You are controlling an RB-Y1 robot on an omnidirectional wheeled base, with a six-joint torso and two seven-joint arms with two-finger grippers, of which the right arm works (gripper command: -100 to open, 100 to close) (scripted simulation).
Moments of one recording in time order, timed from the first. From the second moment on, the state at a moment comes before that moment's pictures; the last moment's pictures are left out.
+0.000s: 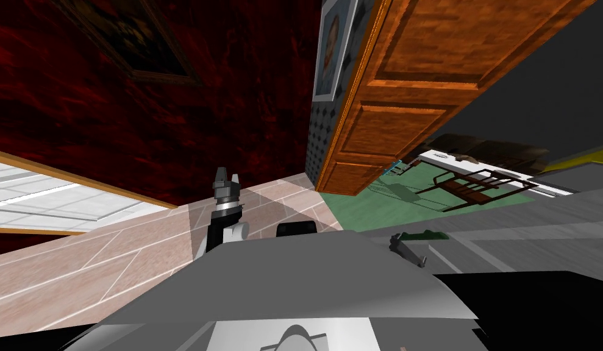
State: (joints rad) arm 0.24 -0.21 -1.03 -0.59 -0.19 -0.88 -1.74
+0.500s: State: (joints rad) arm 0.22 -0.21 -1.03 -0.58 -0.20 -0.88 -1.72
